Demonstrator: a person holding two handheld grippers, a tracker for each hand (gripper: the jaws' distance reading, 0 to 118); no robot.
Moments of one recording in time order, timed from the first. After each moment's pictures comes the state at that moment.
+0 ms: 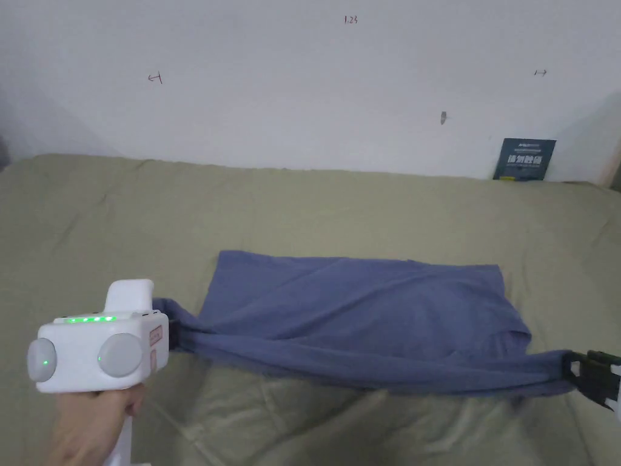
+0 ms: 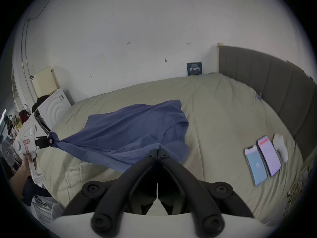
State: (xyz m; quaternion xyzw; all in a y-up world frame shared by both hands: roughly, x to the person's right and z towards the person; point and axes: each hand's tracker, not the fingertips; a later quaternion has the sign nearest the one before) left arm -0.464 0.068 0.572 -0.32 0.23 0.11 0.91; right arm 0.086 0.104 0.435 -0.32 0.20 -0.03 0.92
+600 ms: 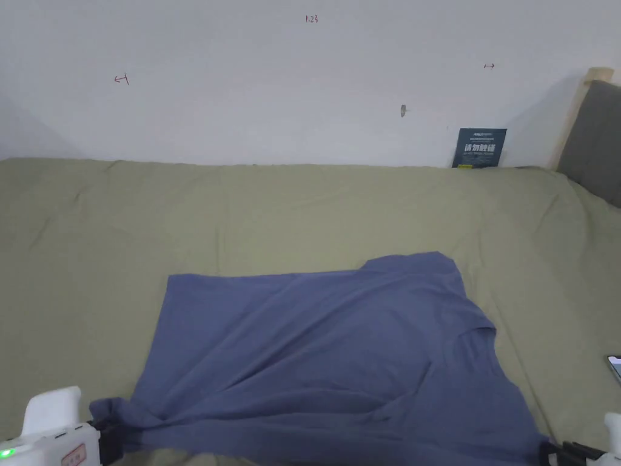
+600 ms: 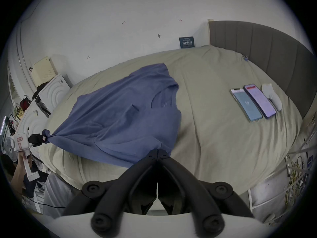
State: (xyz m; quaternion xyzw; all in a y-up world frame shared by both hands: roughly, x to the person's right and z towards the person) left arm -0.427 0.022 0.714 -0.36 0.21 0.18 0.89; right arm 0.143 0.023 0.536 -0.41 0.19 -0.03 0.89
